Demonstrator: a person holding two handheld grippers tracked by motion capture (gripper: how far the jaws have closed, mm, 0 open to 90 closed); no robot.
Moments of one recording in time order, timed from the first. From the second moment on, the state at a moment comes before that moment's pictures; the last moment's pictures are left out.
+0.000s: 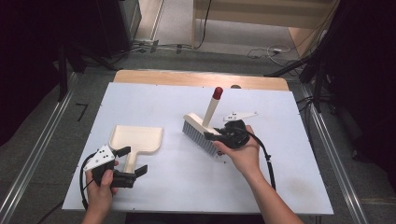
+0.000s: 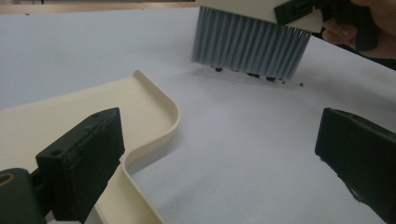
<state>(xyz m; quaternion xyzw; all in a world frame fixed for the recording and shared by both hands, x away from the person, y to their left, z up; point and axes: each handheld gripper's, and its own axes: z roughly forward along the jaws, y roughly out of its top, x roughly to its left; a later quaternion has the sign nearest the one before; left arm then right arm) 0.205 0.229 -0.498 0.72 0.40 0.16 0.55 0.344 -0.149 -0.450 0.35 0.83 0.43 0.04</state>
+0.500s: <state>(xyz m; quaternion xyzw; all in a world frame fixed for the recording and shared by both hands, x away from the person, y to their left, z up) 0.205 0.229 -0.498 0.72 0.40 0.16 0.55 0.353 -0.181 -0.453 0.41 0.79 0.45 0.03</state>
